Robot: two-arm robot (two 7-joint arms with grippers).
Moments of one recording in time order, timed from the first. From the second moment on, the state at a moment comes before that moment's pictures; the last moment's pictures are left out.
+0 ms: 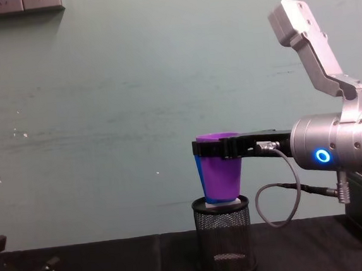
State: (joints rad) left arm -0.20 0.60 0.45 -1.41 -0.25 -0.12 0.03; right arm 0.58 0.16 -0.39 -1.22 0.33 0.22 0.31
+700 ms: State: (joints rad) left arm -0.20 0.60 0.45 -1.41 -0.25 -0.12 0.03; right arm 0.58 0.16 -0.39 -1.22 0.33 0.22 0.31
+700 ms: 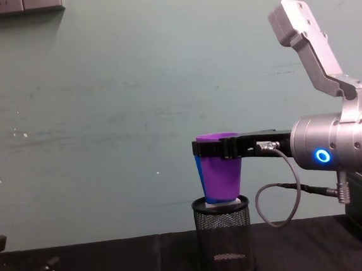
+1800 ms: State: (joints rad) left arm -0.20 0.60 0.45 -1.41 -0.25 -0.12 0.03; right arm 0.58 0.16 -0.39 -1.22 0.33 0.22 0.31
